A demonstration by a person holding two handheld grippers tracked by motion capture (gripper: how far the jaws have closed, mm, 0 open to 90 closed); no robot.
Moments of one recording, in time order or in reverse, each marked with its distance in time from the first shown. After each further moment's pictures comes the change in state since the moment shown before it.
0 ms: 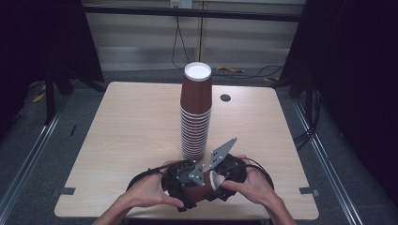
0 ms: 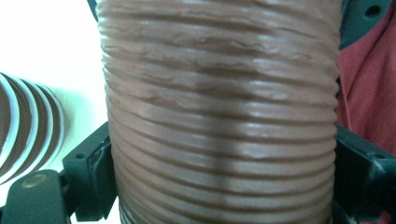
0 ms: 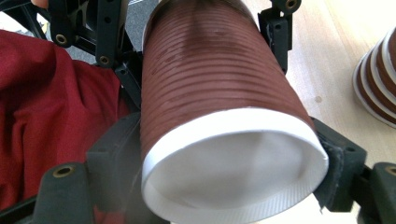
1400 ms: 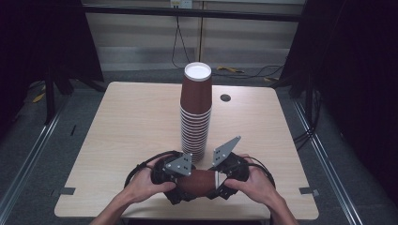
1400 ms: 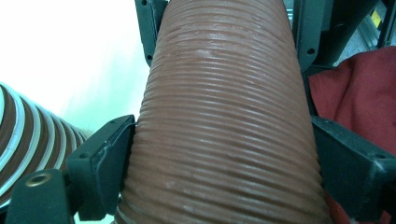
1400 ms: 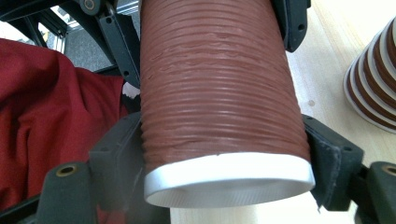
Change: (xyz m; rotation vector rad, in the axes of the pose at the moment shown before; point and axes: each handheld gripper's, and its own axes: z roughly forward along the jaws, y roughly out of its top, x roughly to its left) left arm 0.014 -0.020 -0.027 -0.272 -0.020 0.030; right arm 0.000 -0.001 -0.007 -0.031 -0.005 0.003
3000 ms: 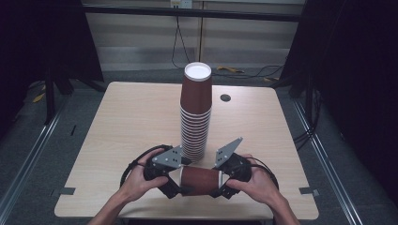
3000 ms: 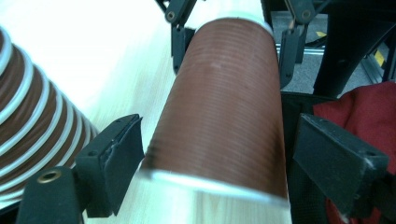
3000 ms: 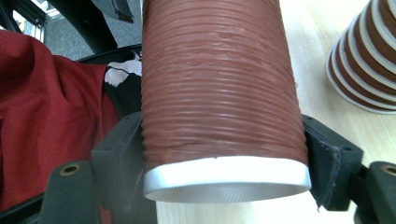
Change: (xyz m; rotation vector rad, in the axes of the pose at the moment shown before) left arm 0.004 -0.009 -0.022 -0.123 0.055 -0.056; right arm -0.002 -0.008 -0.002 0.043 -0.058 0.011
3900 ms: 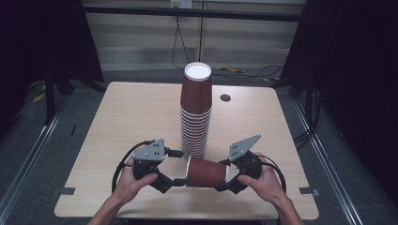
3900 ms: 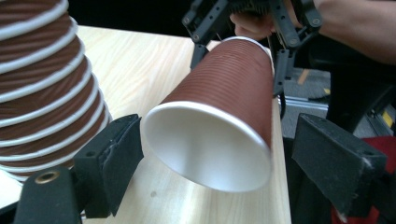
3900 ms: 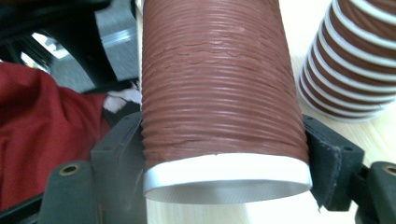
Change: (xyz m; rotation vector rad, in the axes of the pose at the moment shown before) left arm 0.001 -0.016 -0.023 -0.242 0.071 -0.106; right arm -0.010 -0.021 -0.018 -0.186 -0.007 0.027
